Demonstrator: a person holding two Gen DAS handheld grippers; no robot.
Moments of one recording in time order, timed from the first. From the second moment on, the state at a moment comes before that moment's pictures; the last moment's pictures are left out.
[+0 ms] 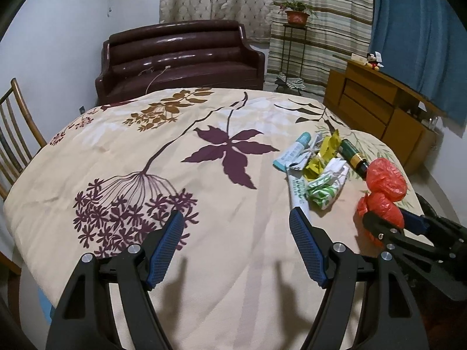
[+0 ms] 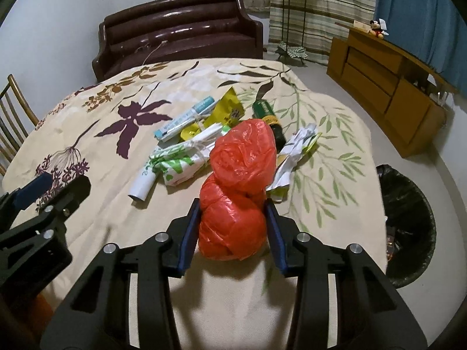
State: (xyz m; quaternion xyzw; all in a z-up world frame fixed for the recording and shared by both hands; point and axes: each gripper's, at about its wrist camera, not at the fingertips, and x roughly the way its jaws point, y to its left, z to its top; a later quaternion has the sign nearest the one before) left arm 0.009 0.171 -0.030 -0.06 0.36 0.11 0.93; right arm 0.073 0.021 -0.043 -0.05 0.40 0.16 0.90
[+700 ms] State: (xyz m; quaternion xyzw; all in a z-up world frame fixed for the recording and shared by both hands) left arm 0.062 0.141 -0.054 -0.02 0.42 0.08 0.90; right arm 0.091 -0.040 -0.040 -0.01 0.40 0.13 0.91
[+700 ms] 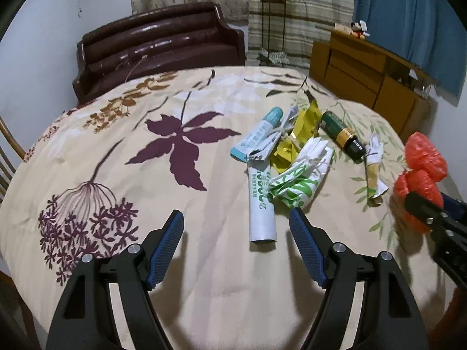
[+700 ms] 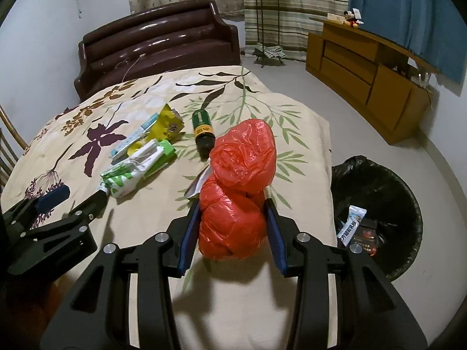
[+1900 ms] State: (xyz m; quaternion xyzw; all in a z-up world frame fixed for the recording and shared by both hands) left arm 0.026 0.158 -0.032 -0.07 0.38 0.03 0.92; right arm 0.089 -0.055 -0.042 -0.01 0.40 0.12 0.91
